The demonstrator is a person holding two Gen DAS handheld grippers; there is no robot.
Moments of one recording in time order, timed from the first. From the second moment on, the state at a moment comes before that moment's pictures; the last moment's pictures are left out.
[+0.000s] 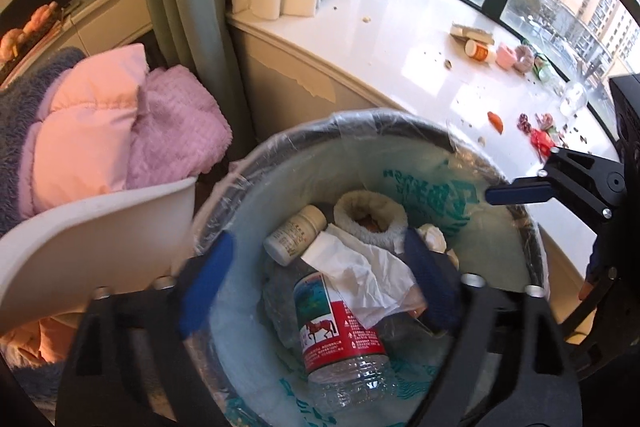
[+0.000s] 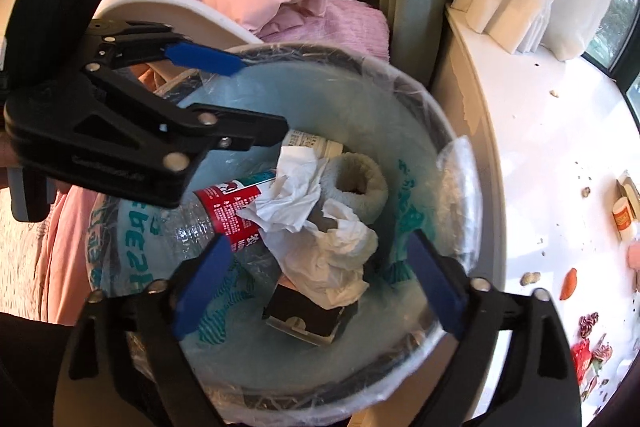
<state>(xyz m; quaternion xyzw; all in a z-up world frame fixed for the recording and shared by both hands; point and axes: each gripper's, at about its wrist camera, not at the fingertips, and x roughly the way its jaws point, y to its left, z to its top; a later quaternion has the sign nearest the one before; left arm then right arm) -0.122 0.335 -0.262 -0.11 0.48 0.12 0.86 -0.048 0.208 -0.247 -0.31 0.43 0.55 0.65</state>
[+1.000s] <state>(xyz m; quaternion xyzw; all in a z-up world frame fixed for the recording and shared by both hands) -0.068 0.231 -0.132 -0.11 0.35 0.05 0.93 -0.024 0.068 -0.147 -0.19 0.38 0.37 0.83</state>
